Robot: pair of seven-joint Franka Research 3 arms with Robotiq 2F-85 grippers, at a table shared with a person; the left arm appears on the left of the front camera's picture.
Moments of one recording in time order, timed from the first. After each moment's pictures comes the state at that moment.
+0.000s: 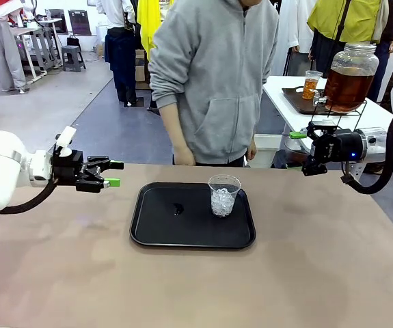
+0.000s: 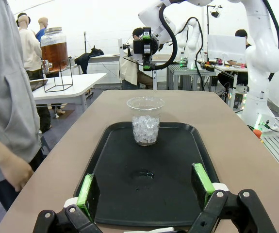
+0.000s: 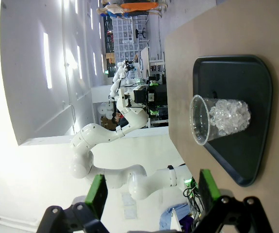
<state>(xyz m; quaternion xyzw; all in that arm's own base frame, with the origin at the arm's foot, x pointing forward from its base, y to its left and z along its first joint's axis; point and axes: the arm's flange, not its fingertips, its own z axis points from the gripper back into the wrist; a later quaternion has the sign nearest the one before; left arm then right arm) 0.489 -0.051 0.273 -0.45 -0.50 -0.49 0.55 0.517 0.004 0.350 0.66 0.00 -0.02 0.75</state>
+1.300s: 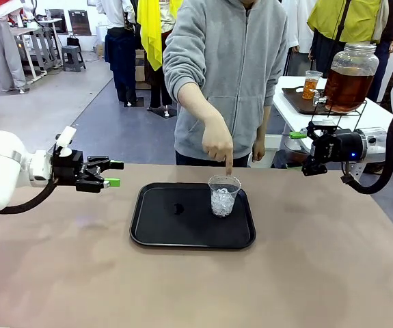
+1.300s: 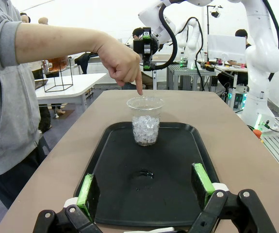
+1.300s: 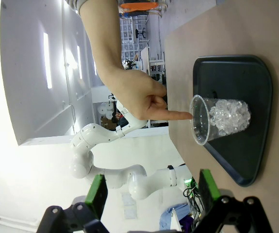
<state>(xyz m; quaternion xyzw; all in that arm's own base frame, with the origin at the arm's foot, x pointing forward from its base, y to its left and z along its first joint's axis) 0.489 -0.051 0.273 -0.45 -0.50 -0.49 0.55 0.517 0.004 0.350 0.66 0.00 -0.02 0.75</state>
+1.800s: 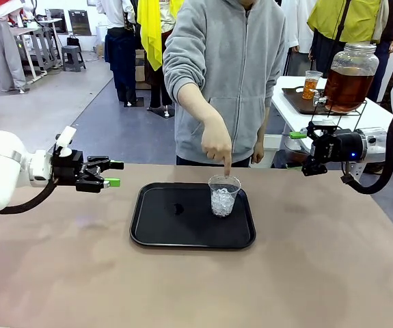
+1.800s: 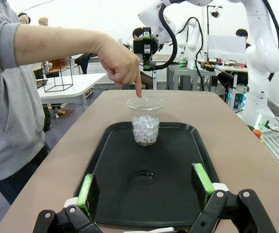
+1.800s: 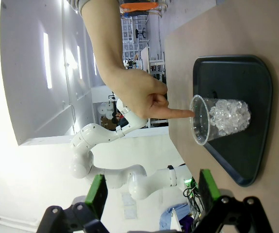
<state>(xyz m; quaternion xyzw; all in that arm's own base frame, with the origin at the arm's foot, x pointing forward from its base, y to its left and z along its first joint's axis) 0.489 -0.051 0.273 -0.45 -0.50 -0.49 0.55 0.517 0.004 0.350 0.66 0.00 -0.02 0.75</state>
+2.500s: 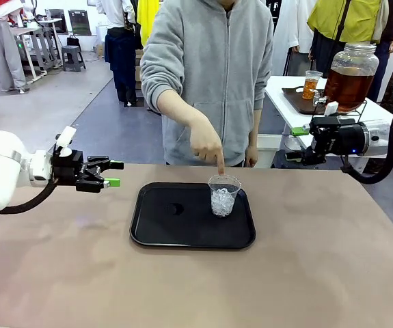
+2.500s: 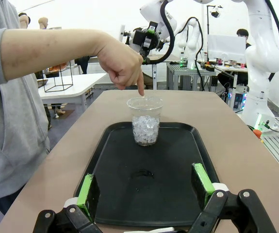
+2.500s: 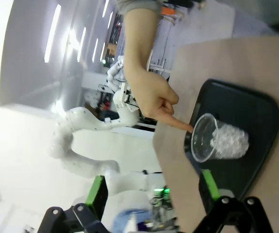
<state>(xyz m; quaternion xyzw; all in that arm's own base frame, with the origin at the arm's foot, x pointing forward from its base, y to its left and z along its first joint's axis) 0.489 -0.051 0.273 -0.45 -0.50 -0.49 0.55 0.515 0.009 0.375 0.64 -0.12 0.12 0.75</state>
